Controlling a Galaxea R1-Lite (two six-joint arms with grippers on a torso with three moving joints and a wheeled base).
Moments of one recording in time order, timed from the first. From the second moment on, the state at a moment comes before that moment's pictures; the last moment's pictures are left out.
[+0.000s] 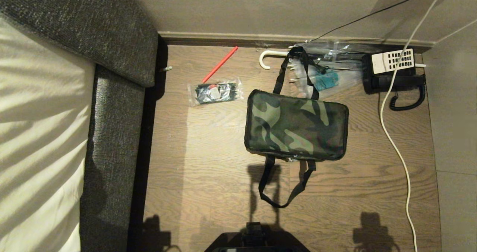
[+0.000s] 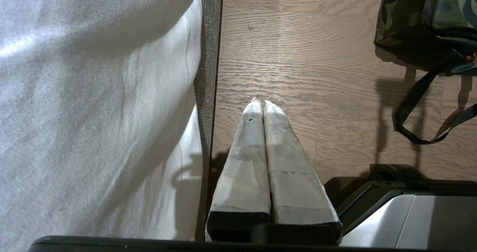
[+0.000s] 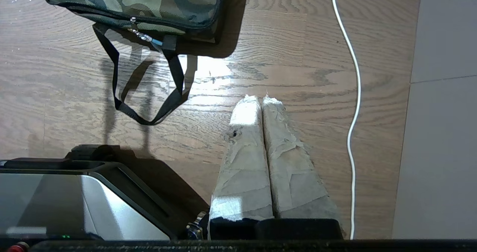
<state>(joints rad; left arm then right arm) 0.00 0.00 0.00 0.00 0.00 0.01 -0.01 0.00 0.00 0.01 0.01 -0.05</state>
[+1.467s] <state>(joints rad) 0.00 0.00 0.00 0.00 0.00 0.01 -0.01 0.00 0.00 0.01 0.01 -0.05</state>
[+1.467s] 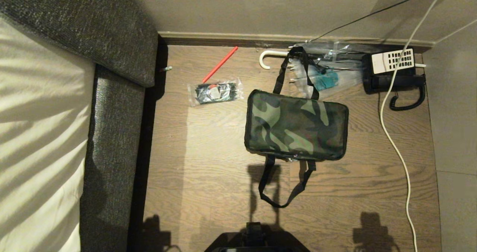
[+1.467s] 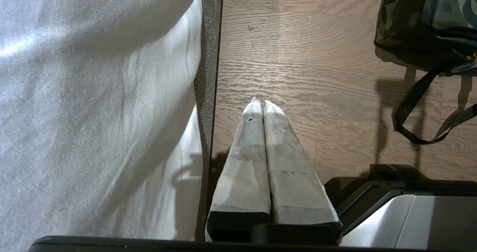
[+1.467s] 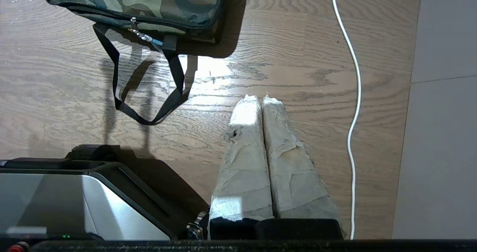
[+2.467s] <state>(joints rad) 0.00 0.00 0.00 0.00 0.00 0.01 -0.01 0.00 0.00 0.01 0.01 -0.05</state>
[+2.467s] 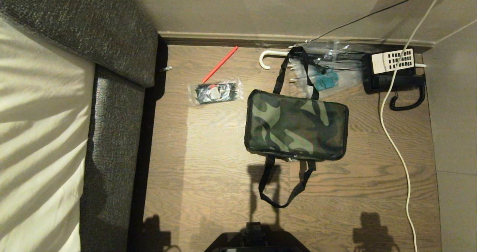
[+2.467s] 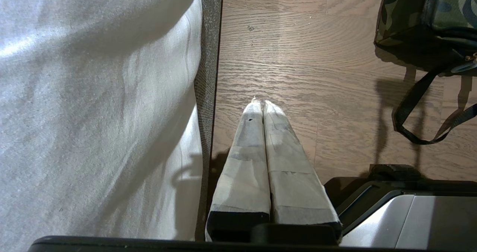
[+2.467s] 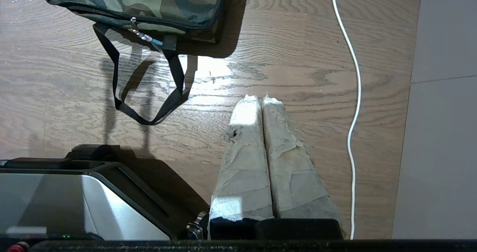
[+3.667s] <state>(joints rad) 0.00 0.00 0.00 0.00 0.00 0.01 -0.01 0.06 -0.56 0.50 0.23 0.05</state>
